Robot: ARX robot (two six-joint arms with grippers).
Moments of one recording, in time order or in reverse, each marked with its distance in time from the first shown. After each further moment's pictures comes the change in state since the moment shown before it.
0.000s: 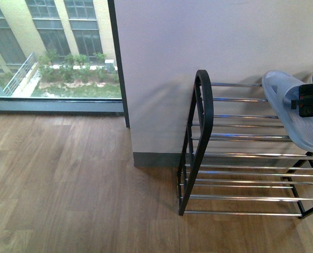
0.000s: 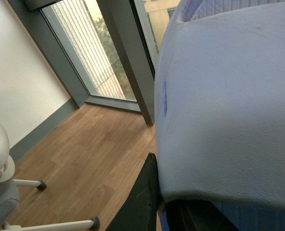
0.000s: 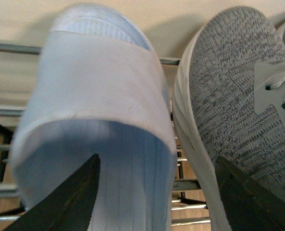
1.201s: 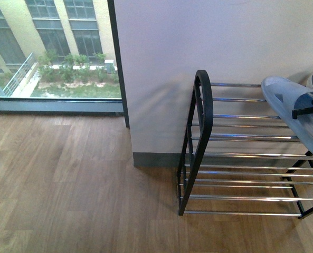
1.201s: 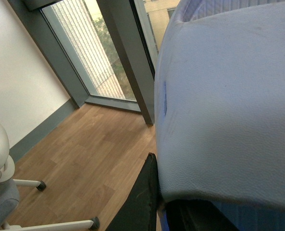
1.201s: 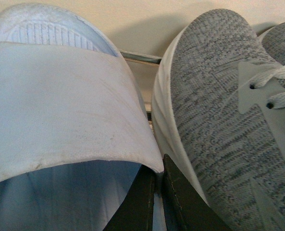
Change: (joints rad) left arm 0.000 0.000 0.000 0.000 0.000 0.000; right arm 0.000 0.113 0.024 0.135 0.075 -0.083
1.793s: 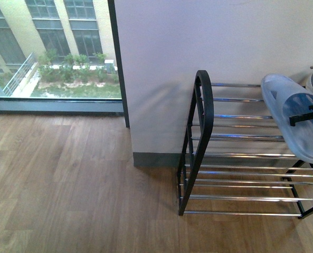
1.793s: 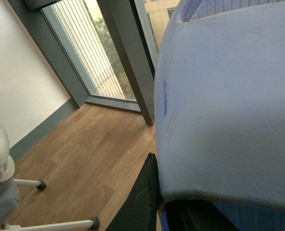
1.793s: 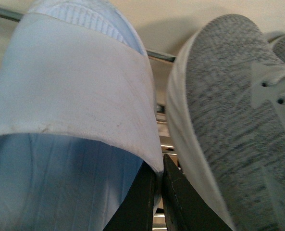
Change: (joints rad) left arm 0.000 0.000 0.000 0.000 0.000 0.000; right arm -0.008 -0.022 -0.066 0.058 -0.028 -0.059
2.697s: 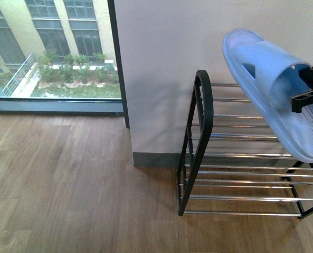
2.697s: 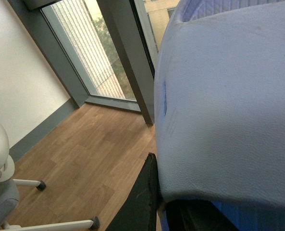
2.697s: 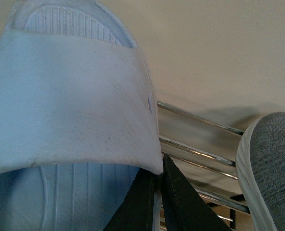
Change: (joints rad) left arm 0.000 0.000 0.000 0.000 0.000 0.000; right arm 0.172 -0.393 -0.288 0.018 -0.193 0.076
